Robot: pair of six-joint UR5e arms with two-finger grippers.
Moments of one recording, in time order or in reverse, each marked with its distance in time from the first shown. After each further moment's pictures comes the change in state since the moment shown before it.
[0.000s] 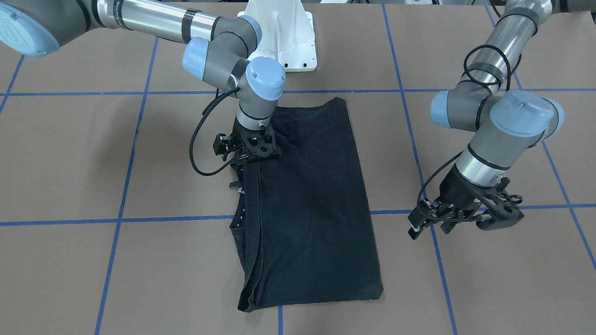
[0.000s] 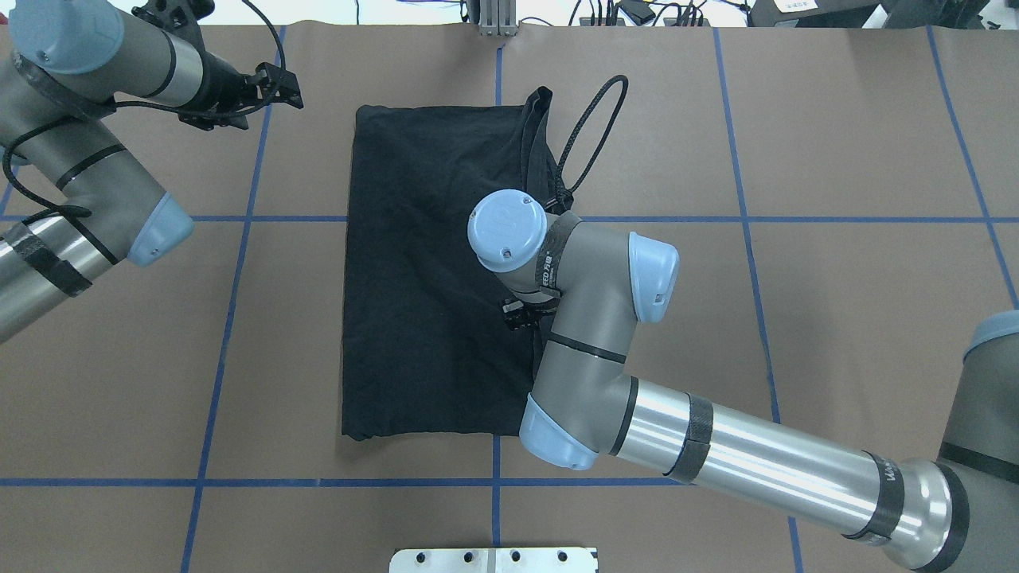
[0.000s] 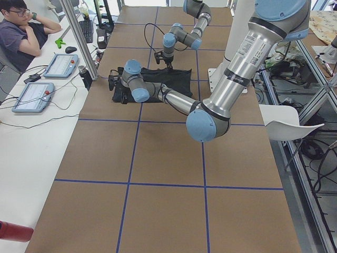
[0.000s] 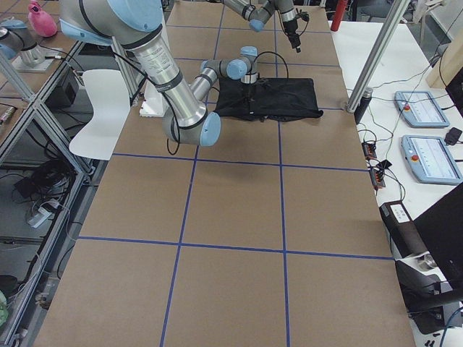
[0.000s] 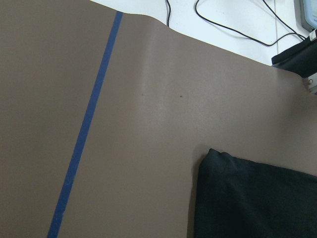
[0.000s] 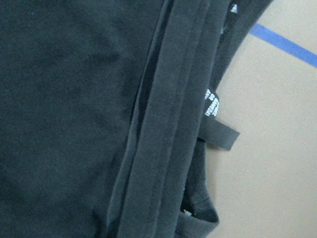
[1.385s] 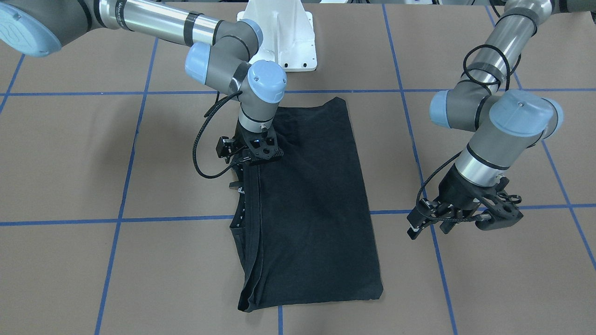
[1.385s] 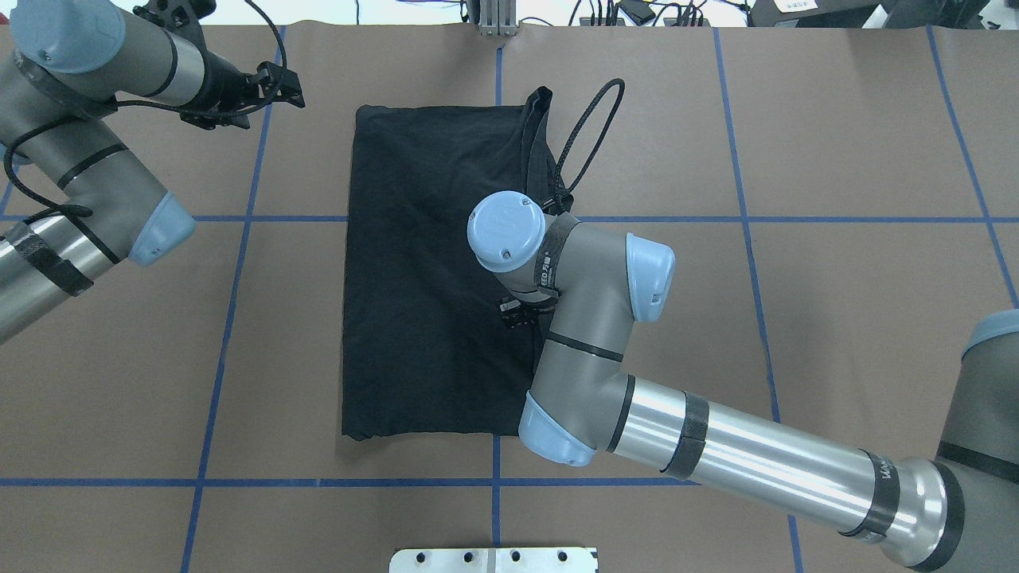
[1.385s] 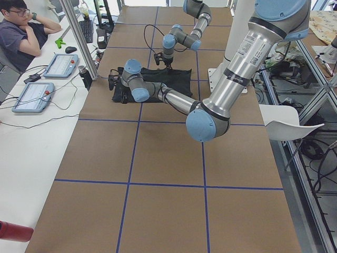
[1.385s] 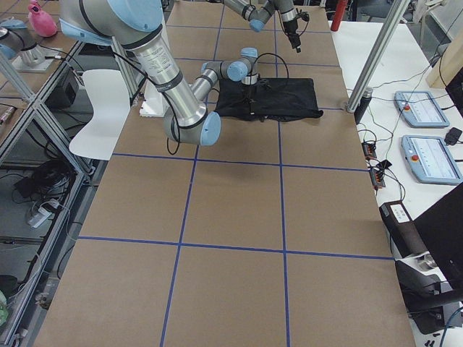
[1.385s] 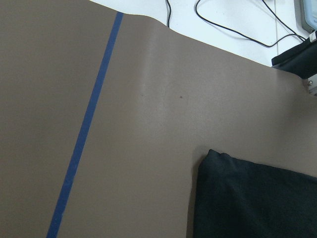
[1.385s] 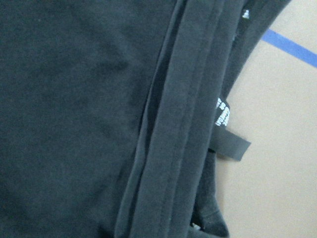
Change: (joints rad) left arm 0.001 -0.004 0.000 0.000 0.000 -0.004; right arm 0.009 0.003 -0.026 0.035 0.002 -0.001
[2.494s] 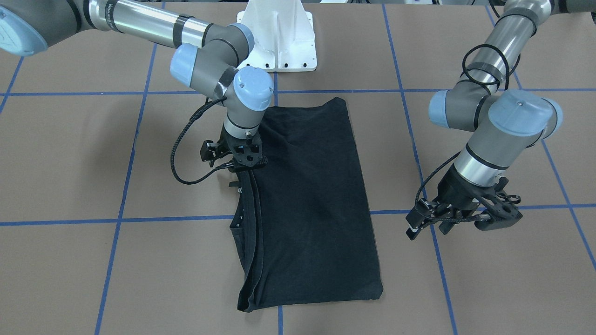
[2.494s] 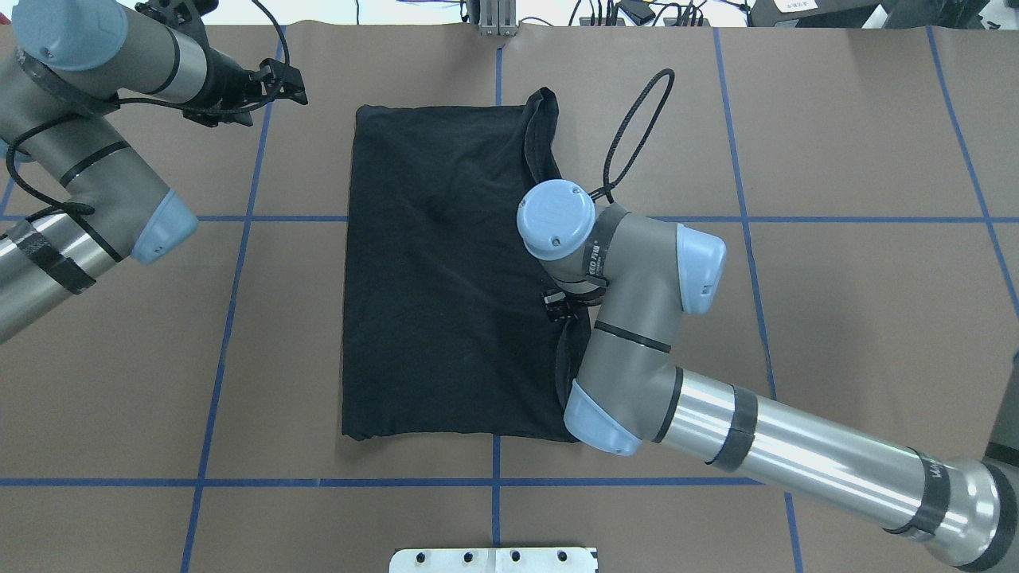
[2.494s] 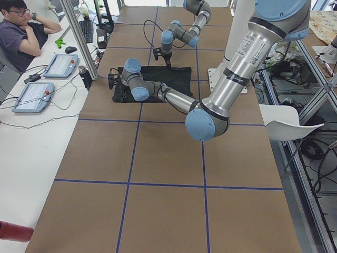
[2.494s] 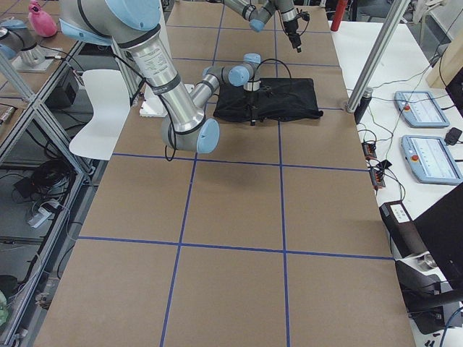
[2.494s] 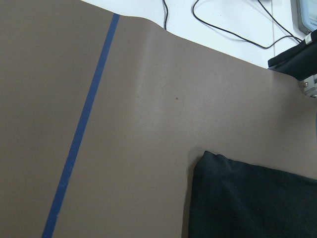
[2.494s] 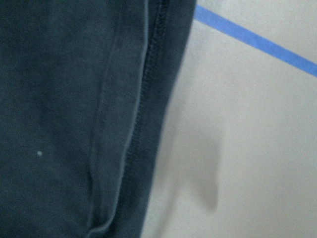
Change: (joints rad) left arm 0.000 -0.006 -0.002 0.000 0.003 -0.002; right arm 0.035 -0.120 0.113 -0.054 0.015 -0.022
